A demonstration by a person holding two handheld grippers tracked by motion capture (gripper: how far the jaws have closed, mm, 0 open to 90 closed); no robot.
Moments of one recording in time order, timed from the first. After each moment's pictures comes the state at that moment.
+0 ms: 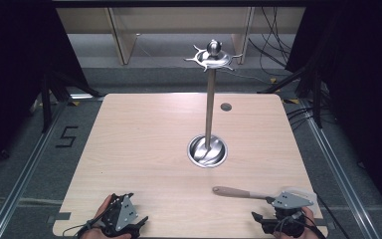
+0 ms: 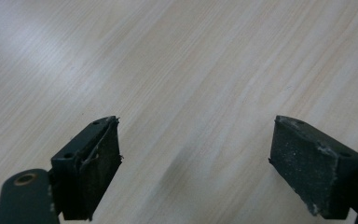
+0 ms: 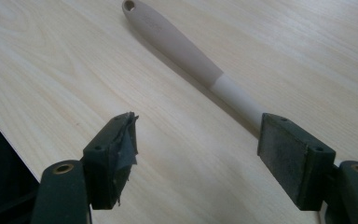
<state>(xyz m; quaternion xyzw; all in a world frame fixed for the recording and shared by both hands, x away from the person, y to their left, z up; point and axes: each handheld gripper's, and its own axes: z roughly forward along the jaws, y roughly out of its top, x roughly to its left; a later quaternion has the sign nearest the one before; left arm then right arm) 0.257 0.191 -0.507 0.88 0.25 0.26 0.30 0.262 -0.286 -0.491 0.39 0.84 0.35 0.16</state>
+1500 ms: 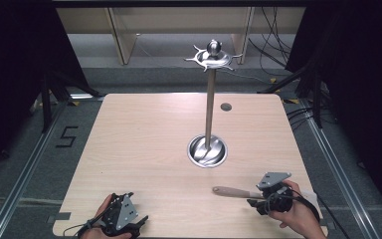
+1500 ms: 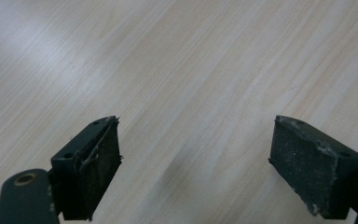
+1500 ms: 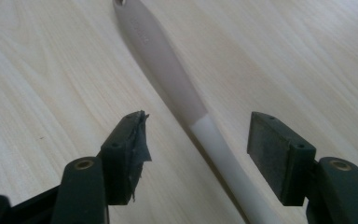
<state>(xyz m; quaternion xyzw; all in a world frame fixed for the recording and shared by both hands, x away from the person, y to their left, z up) 0.258 0.190 -0.507 0.88 0.25 0.26 0.30 0.318 -0.263 -0.473 0.32 0.90 0.27 0.13</state>
